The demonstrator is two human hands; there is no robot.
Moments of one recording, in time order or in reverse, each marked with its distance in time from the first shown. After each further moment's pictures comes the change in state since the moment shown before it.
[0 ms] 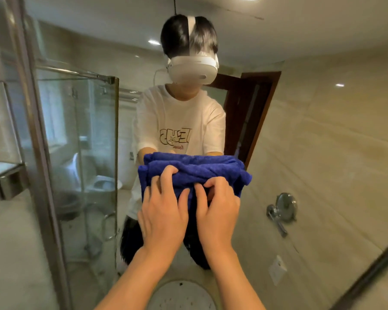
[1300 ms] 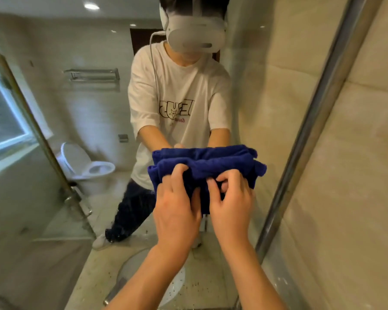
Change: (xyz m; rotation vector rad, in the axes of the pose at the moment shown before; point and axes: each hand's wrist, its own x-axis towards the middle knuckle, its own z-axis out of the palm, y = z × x) left_hand -0.151 0.294 0.270 -0.052 -0.128 0.037; right_hand 0.045 0.338 -0.262 0.042 0.054 0.083
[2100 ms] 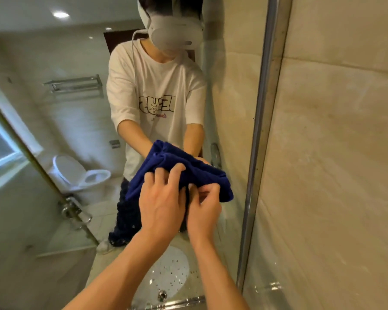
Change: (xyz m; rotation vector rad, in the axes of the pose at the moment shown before) left_hand -0.007 -0.010 0.016 0.392 -0.041 0.360; right_hand -0.046 -0.003 0.006 0.488 0.046 0.688
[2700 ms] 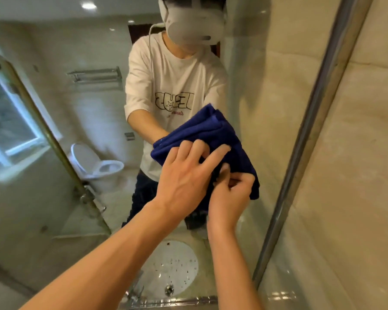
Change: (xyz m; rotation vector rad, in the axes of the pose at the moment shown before) left_hand 0.052 -0.024 -0.036 0.113 0.039 0.345; right_hand 0.004 -0.048 0.035 0.072 0.196 0.069
